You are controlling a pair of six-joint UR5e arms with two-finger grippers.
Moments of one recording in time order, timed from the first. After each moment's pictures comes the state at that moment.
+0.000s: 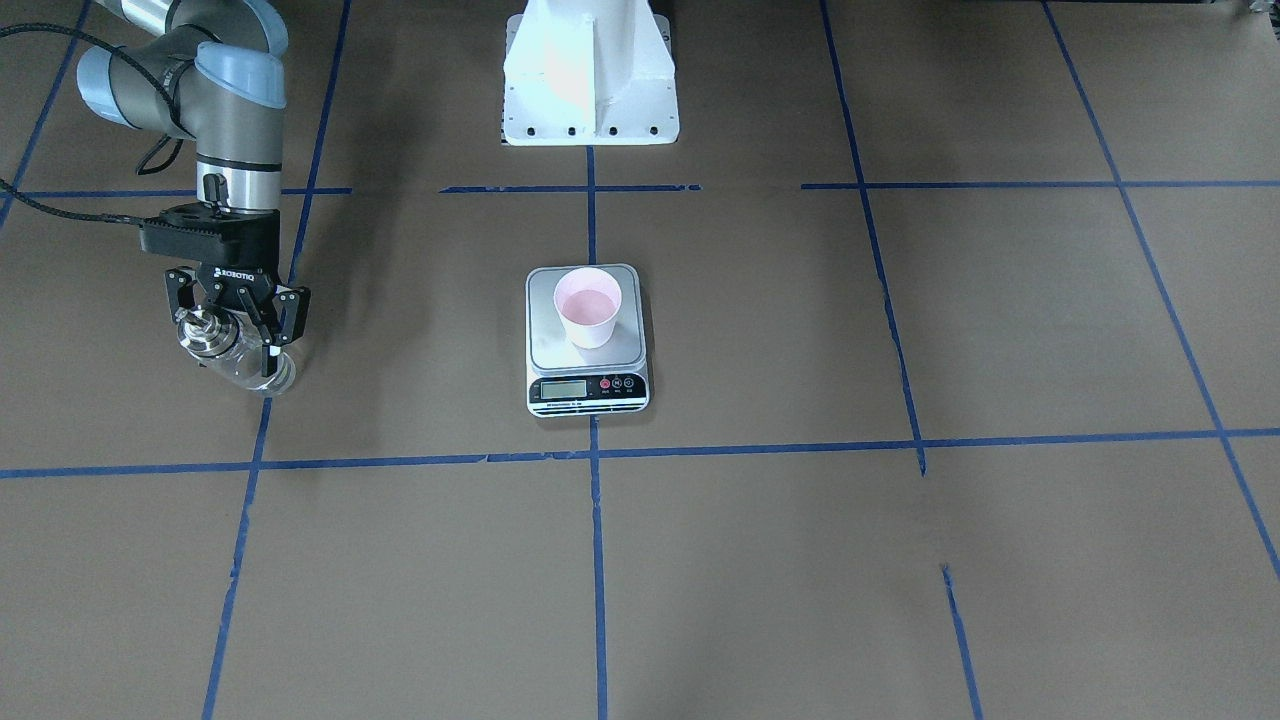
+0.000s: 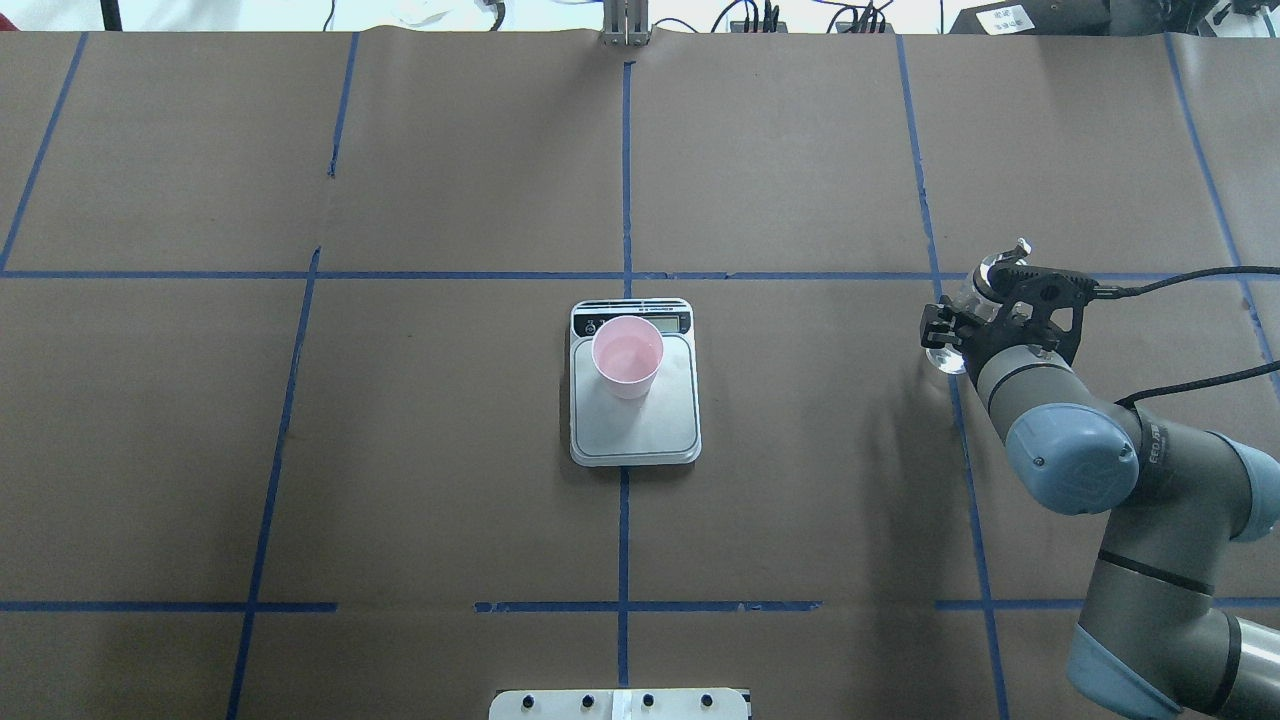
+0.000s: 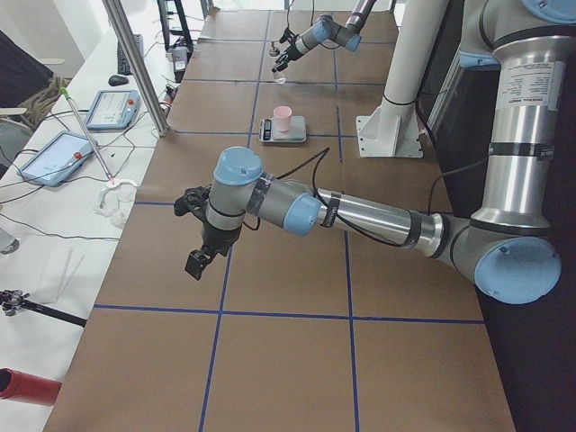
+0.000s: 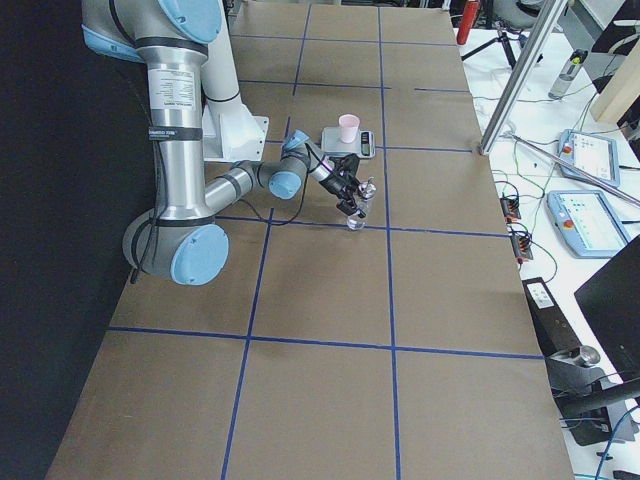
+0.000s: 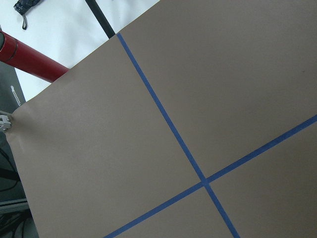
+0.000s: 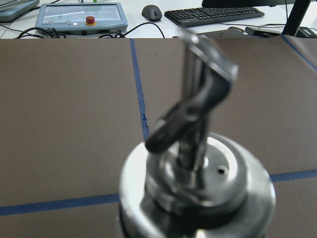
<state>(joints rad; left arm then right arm) -1.56 -1.60 -1.76 -1.78 -2.14 0.27 0.46 -1.53 1.89 -1.15 1.05 1.38</state>
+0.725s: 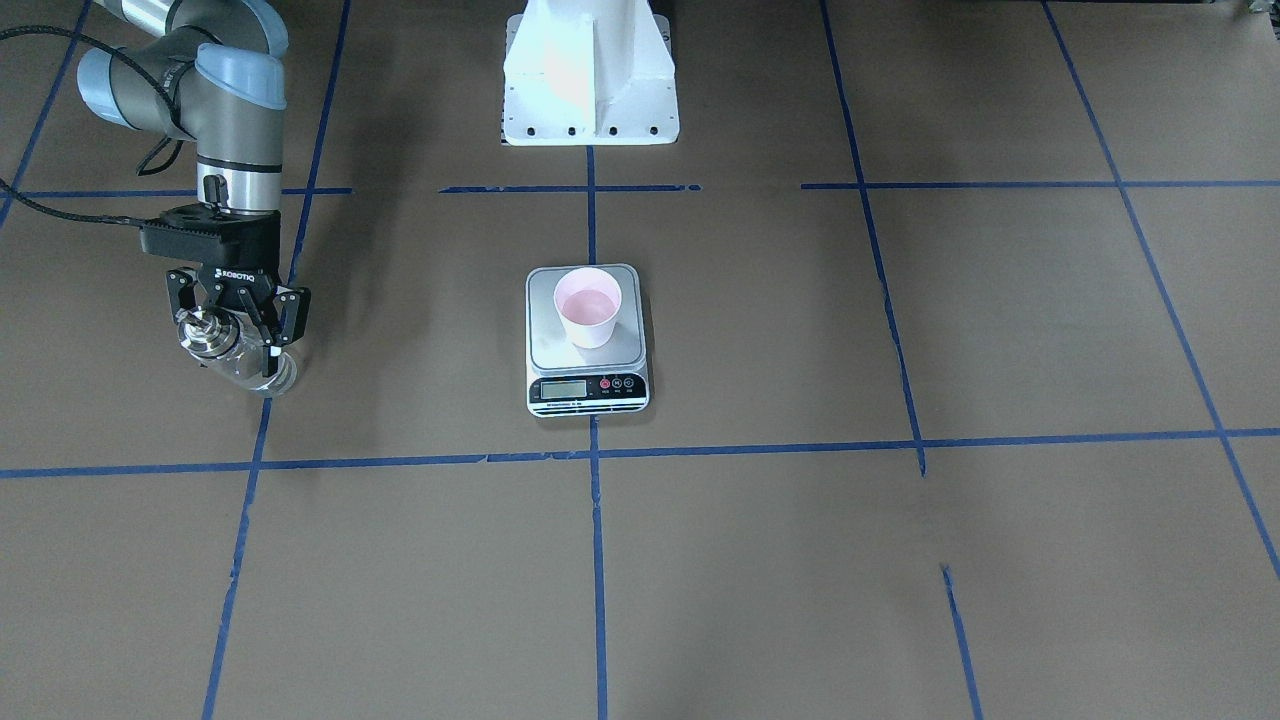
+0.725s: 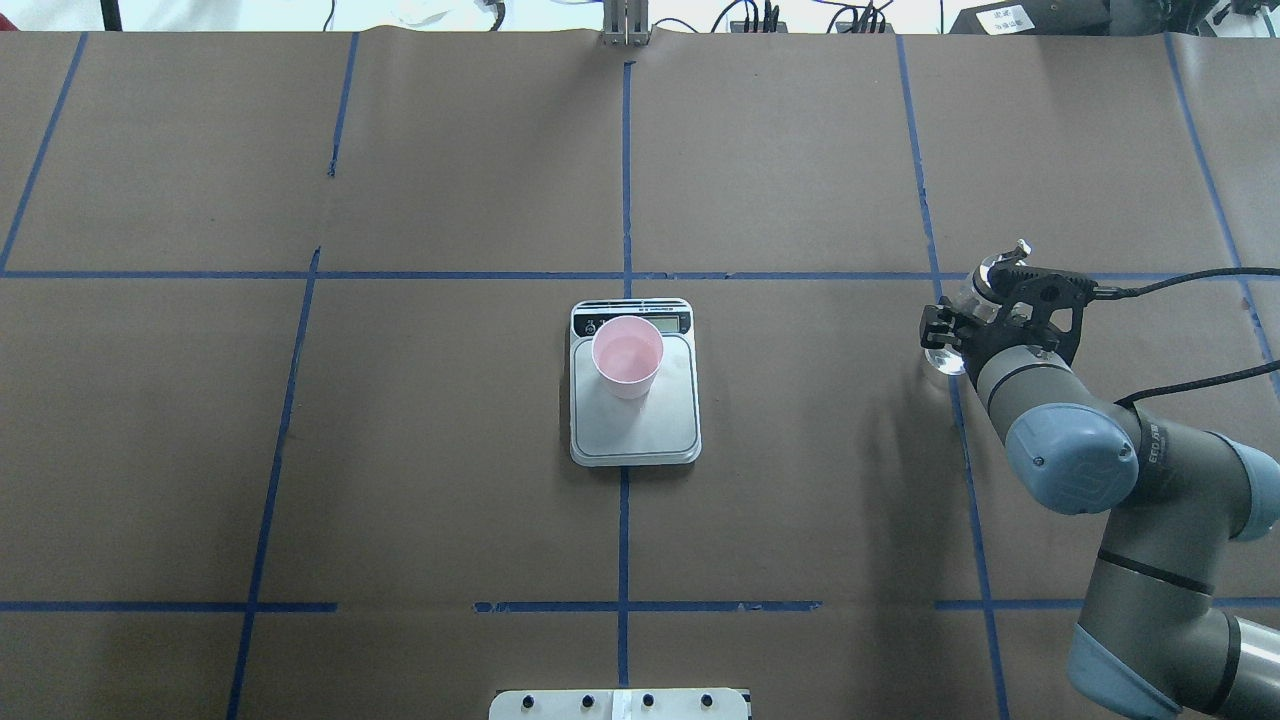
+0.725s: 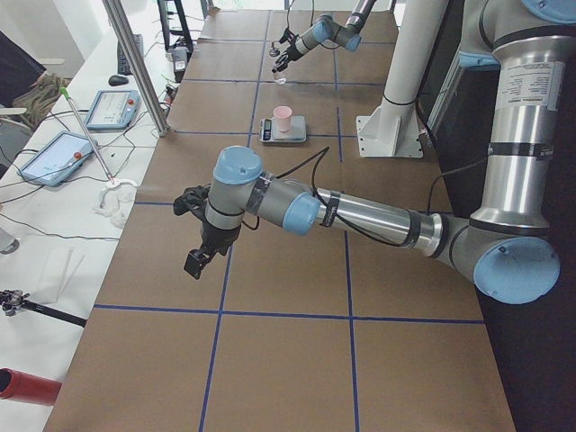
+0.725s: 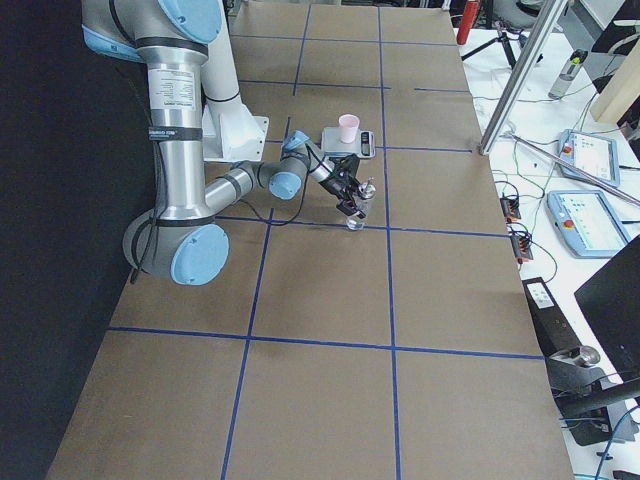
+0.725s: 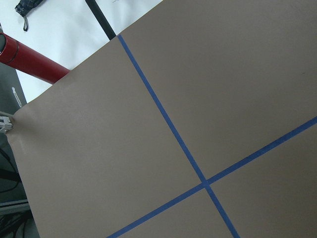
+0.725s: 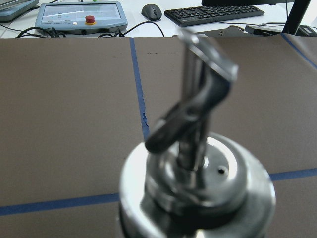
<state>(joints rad) -1.56 -1.61 -1.76 -1.78 -2.14 0.27 0.46 -1.53 1.89 -1.15 1.06 1.38</state>
